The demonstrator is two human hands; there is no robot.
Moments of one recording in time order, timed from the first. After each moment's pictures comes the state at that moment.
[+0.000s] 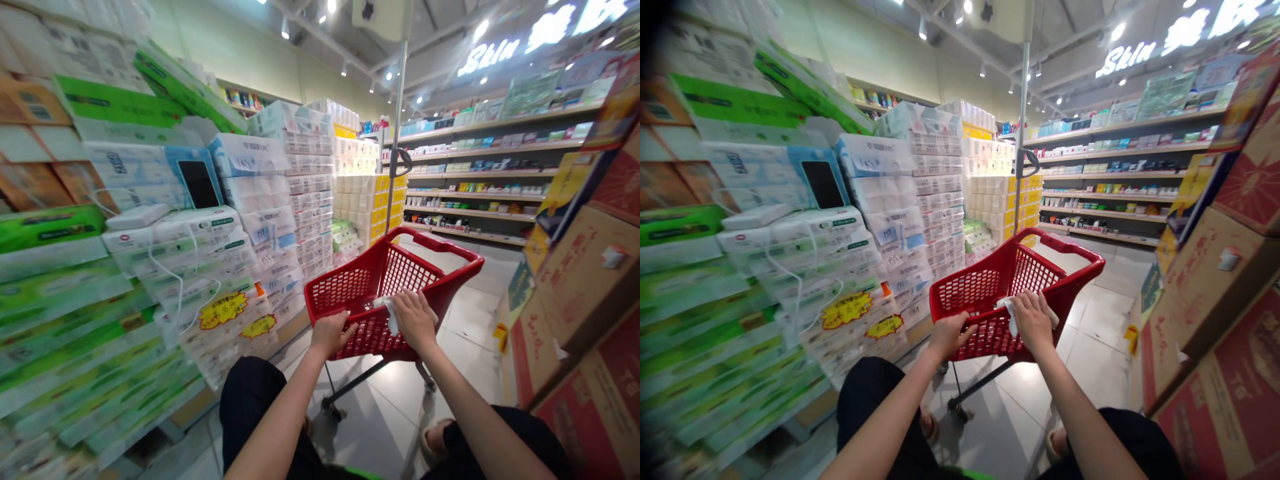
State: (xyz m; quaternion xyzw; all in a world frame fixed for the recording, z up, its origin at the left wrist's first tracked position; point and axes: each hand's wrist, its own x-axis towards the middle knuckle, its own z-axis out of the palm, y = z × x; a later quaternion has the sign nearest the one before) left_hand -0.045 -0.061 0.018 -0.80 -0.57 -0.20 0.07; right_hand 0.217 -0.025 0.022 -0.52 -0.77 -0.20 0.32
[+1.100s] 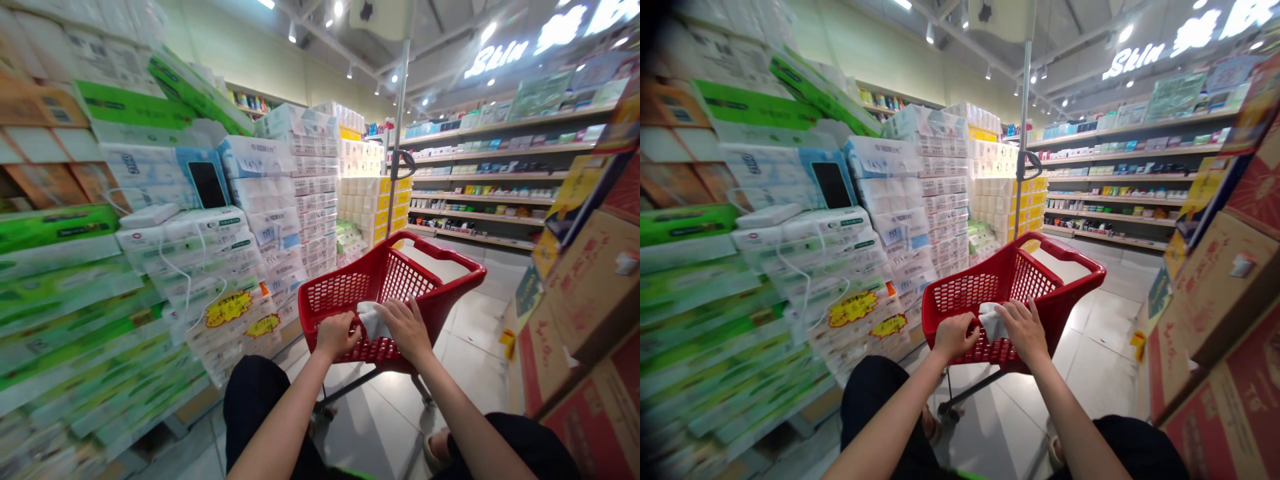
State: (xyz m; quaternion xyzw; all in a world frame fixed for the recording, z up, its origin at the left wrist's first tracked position) left_hand -0.035 -0.070 0.027 -0.79 -0.56 -0.22 0.10; right_hand 0.185 -0.050 0.024 -0.46 -0.81 -0.22 0.30
